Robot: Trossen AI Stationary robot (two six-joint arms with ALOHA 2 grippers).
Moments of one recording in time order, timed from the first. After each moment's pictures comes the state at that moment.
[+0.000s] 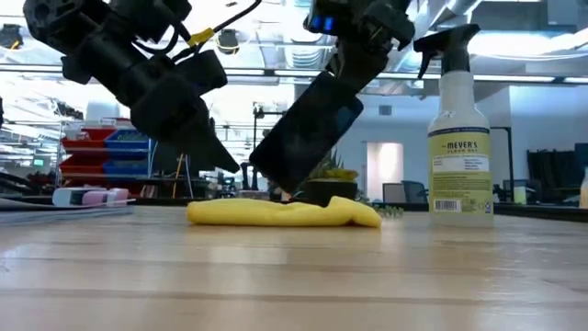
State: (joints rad) left arm -0.14 1.43 0.52 0.42 -0.34 -0.10; right arm 0.02 1.72 1.43 -0.76 0.10 -0.21
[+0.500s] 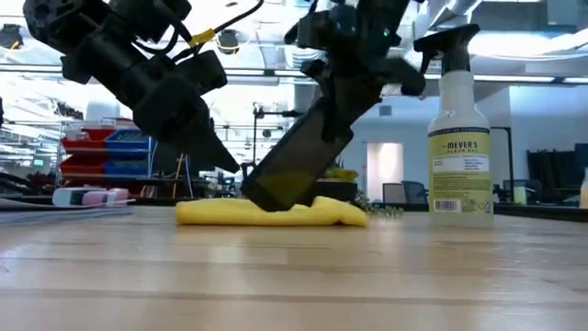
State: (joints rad) left arm -0.14 1.43 0.52 0.42 -0.35 -0.13; right arm 0.10 1.87 1.47 -0.77 0.28 -0.59
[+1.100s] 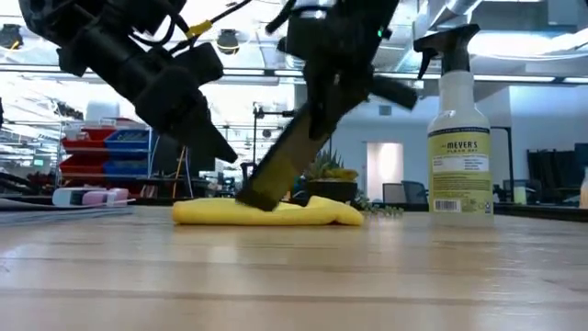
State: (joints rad) left arm -0.14 1.35 0.51 0.36 -0.40 -0.11; right arm 0.20 1.99 1.55 -0.77 0.56 -0.83
